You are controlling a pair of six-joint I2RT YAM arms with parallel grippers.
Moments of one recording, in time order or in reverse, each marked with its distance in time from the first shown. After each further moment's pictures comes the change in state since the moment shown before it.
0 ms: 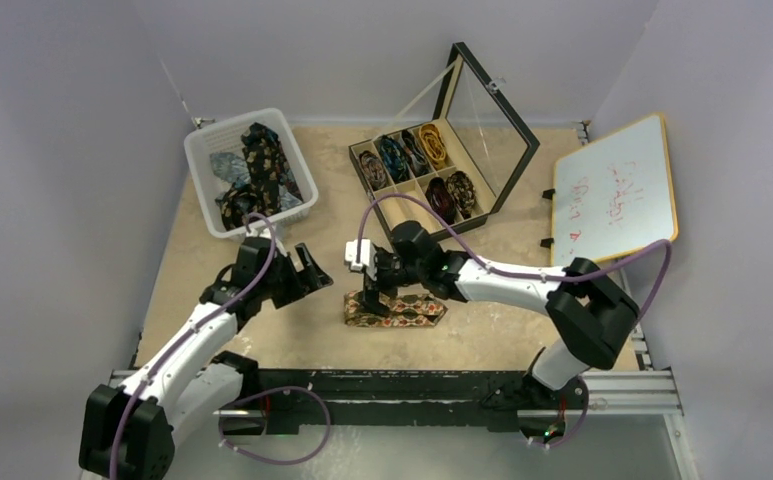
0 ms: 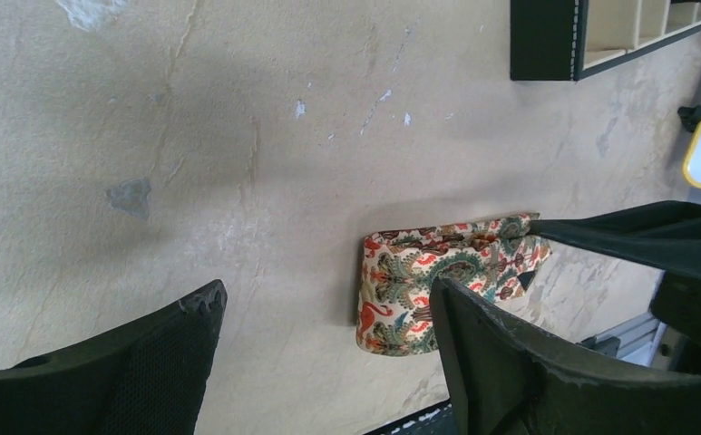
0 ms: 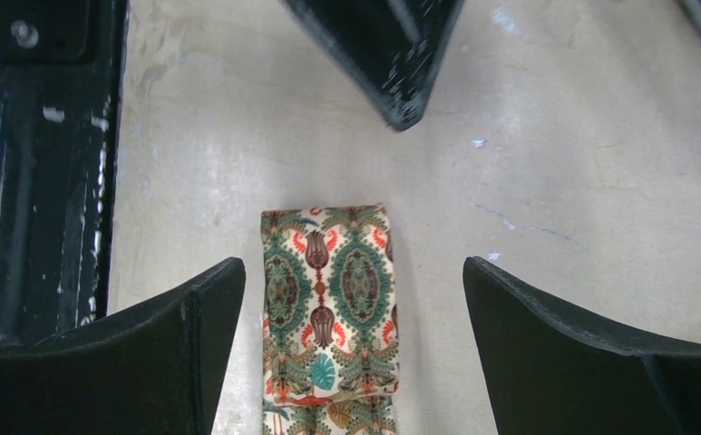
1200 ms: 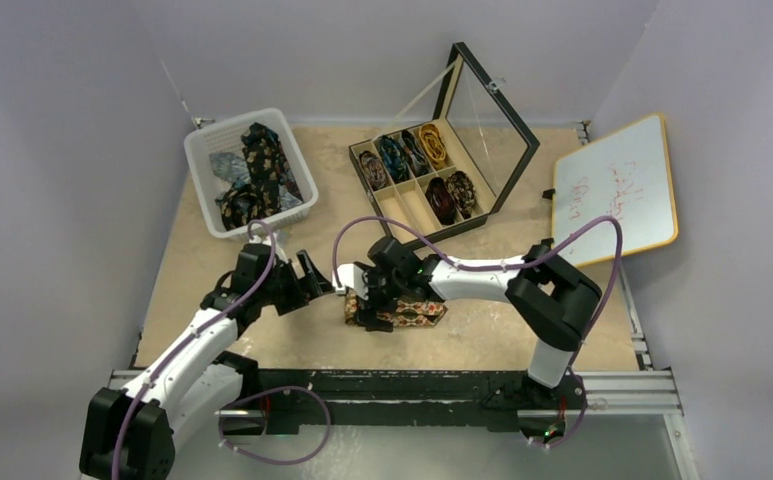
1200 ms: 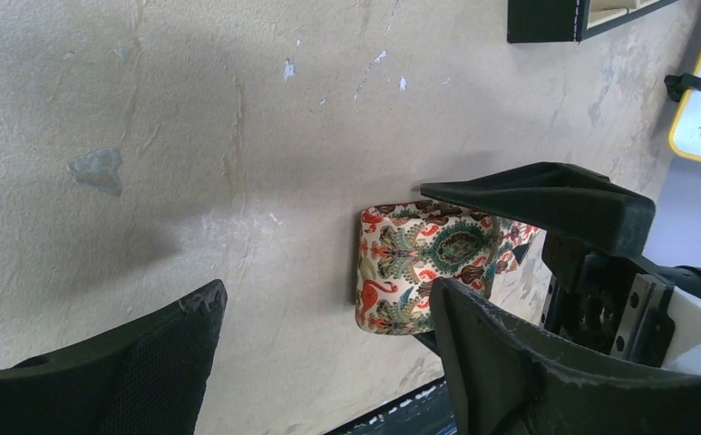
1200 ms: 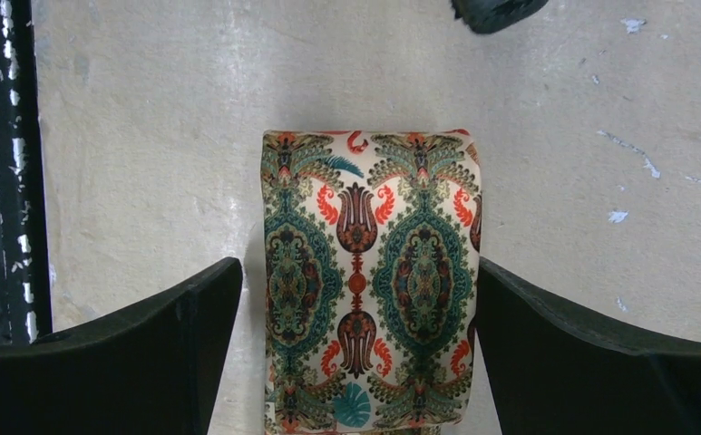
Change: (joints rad) left arm 0.018 -0.043 -0.058 0.021 0.080 -0.018; right arm 0.066 0.193 0.088 -0.226 0.097 -0.140
